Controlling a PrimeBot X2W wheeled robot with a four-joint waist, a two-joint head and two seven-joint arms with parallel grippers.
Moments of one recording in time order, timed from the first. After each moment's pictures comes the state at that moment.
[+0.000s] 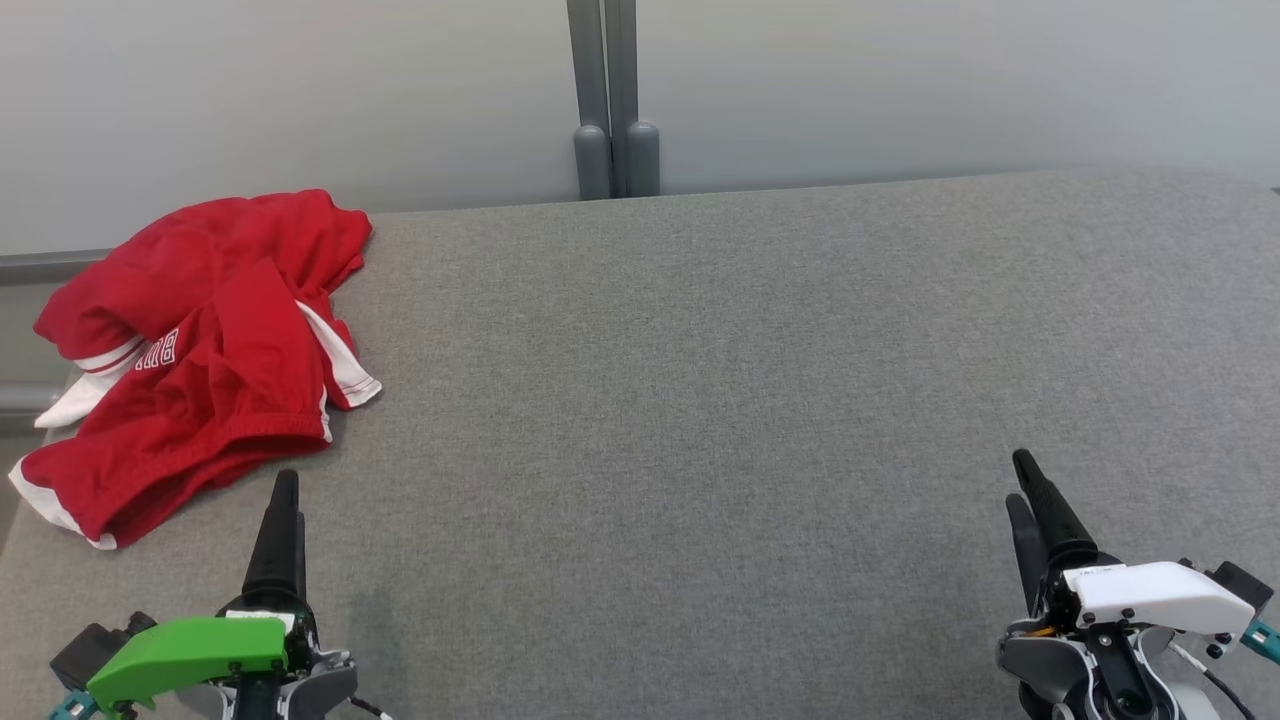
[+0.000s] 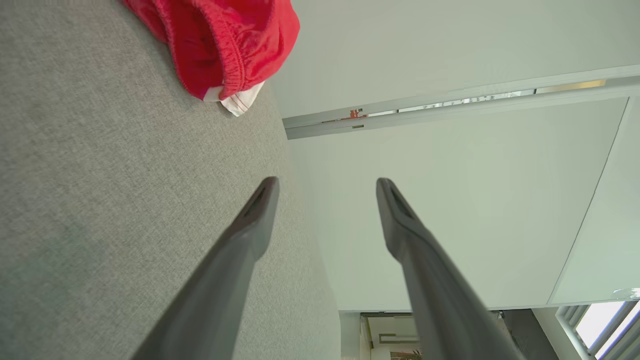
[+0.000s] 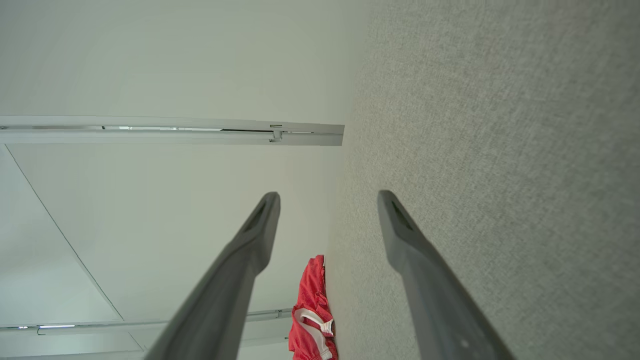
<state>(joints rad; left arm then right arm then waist) -0.05 0.04 0.06 0.24 -1.48 -0.11 0.03 -0.06 -0.04 -0.06 0.26 1.50 0.13 0.03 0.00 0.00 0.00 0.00</state>
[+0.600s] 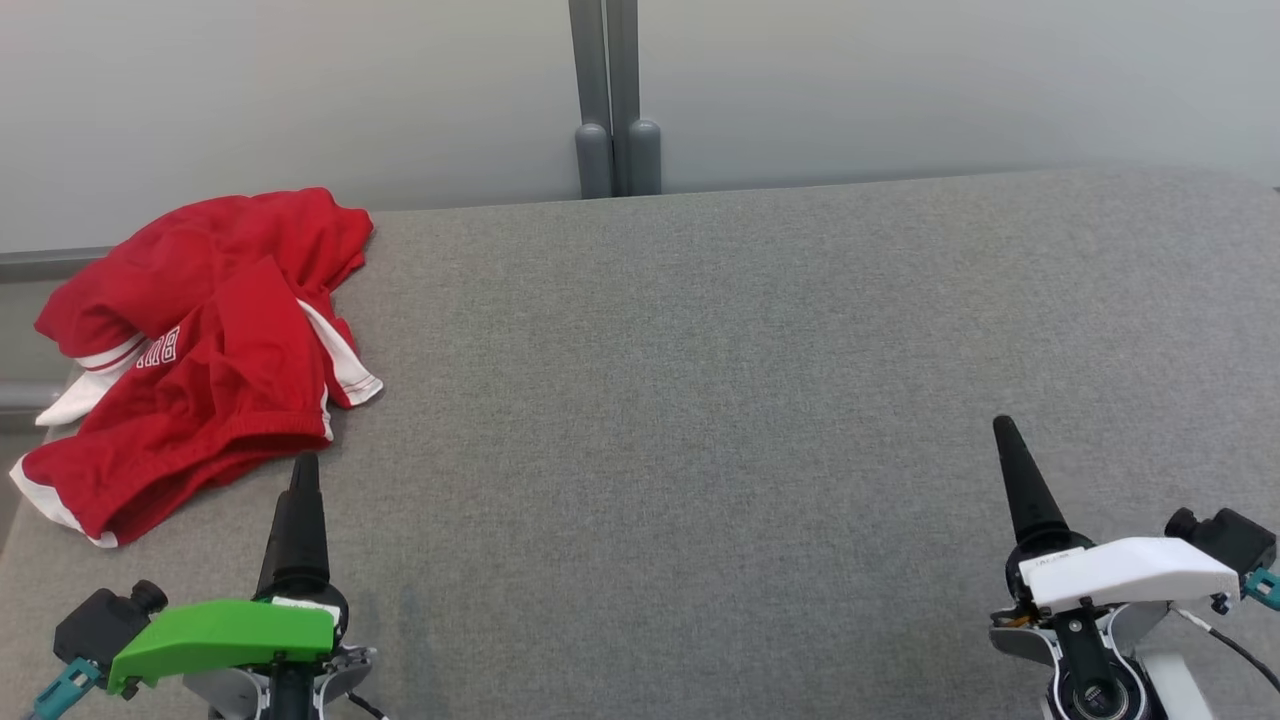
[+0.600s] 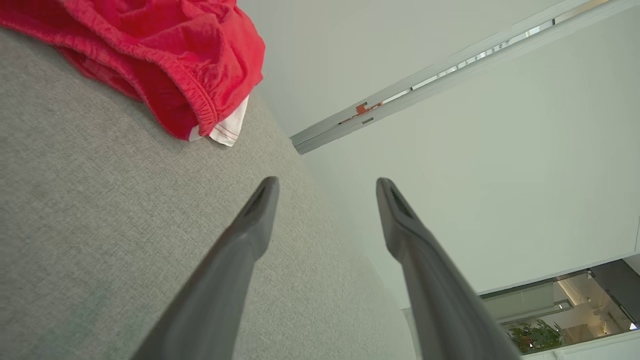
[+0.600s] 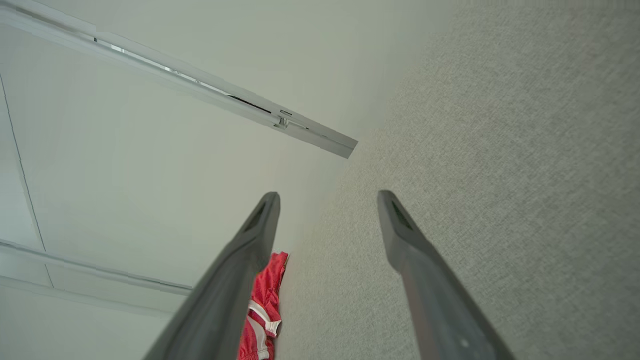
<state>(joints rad) -0.04 0.04 0.01 0.15 -1.18 -0.07 -0.04 -0.06 -0.04 -0.01 0.17 1.15 0.13 -0.04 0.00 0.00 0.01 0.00</state>
